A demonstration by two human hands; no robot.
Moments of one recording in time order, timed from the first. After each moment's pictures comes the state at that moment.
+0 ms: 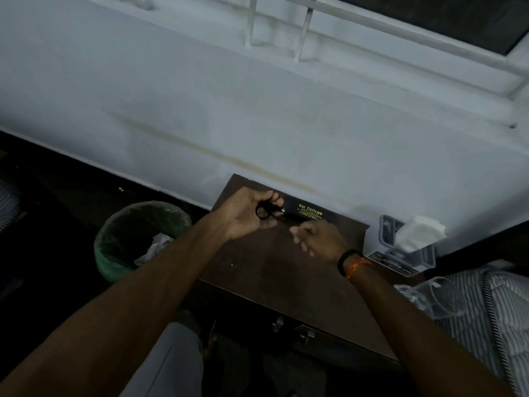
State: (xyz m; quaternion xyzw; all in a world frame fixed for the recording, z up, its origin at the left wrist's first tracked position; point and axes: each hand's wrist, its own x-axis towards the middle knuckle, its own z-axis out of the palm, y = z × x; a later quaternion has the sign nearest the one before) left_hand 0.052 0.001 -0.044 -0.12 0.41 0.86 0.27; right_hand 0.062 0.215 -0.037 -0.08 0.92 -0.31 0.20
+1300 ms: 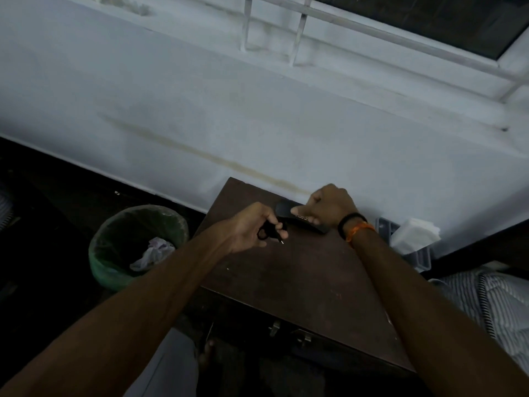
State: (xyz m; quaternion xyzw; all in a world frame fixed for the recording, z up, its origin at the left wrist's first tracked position) left_hand 0.062 0.020 -0.049 -0.10 0.58 0.73 0.34; right_hand 0.012 0.210 0.015 -0.05 0.97 -0.23 0.11
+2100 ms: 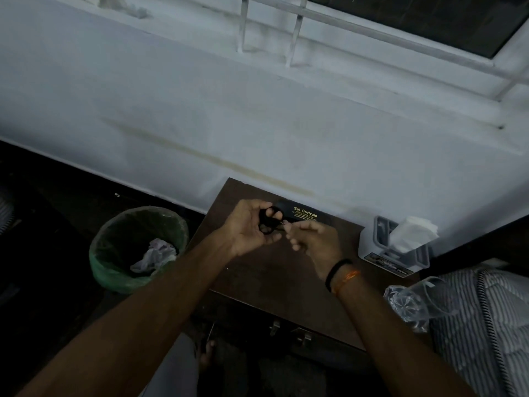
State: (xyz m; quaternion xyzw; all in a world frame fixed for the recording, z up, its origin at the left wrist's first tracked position) left_hand 0.065 0.025 -0.052 -0.18 0.36 0.88 0.26; right_hand 0.086 0.200 -0.036 0.12 0.72 -0.67 0.12
